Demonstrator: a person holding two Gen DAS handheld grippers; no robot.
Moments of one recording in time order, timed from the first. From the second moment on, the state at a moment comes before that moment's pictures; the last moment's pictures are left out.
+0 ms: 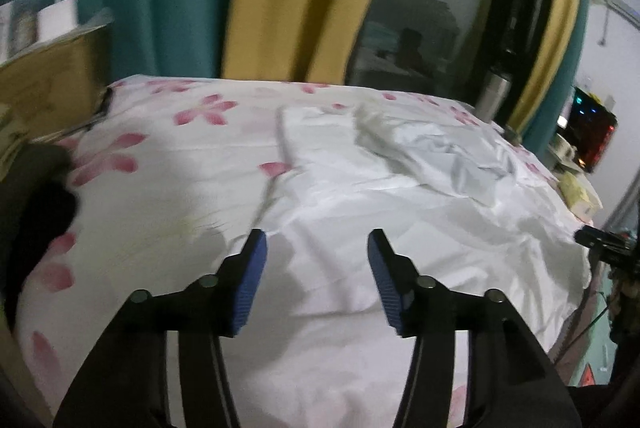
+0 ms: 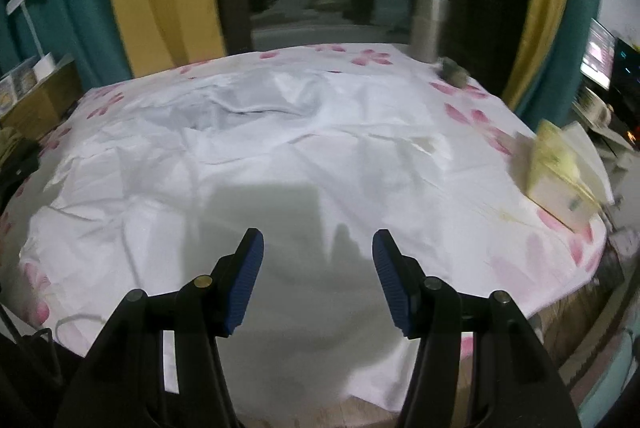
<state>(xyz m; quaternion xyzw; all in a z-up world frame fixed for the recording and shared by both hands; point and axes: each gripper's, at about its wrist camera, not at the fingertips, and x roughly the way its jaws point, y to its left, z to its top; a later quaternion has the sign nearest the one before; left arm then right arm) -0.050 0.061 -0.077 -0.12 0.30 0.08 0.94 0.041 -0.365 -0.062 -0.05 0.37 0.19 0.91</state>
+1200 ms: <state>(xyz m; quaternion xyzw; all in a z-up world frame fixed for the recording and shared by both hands) -0.072 0.062 -0.118 -0.04 0.41 0.07 0.91 0.018 -0.403 -0.098 -0.07 0.41 0.18 0.89</state>
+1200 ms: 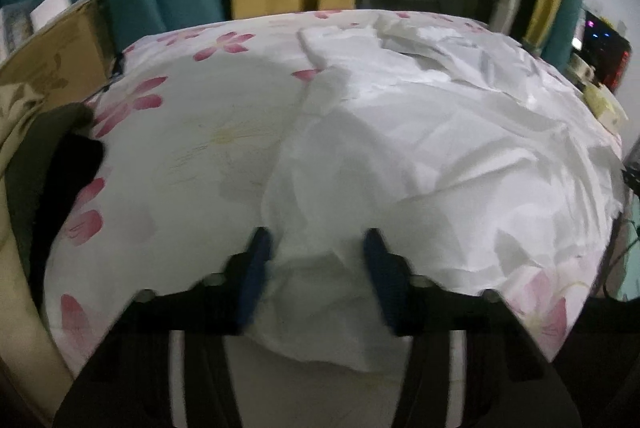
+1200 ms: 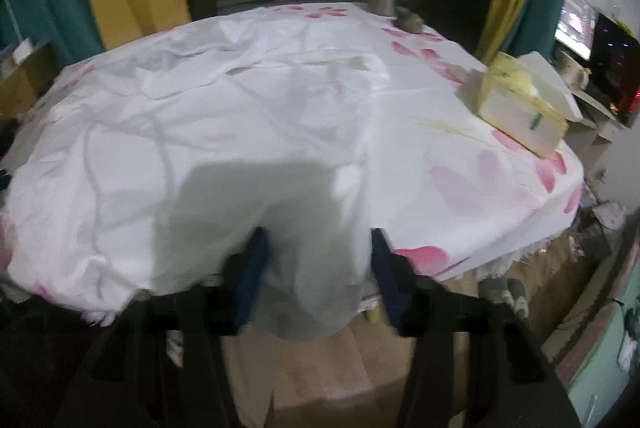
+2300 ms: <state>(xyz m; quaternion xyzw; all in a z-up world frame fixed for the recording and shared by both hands) -0.070 0.068 -0.034 -0.10 0.28 0.00 0.95 0.023 -0.406 -0.017 0.03 0.31 0.28 0.91</state>
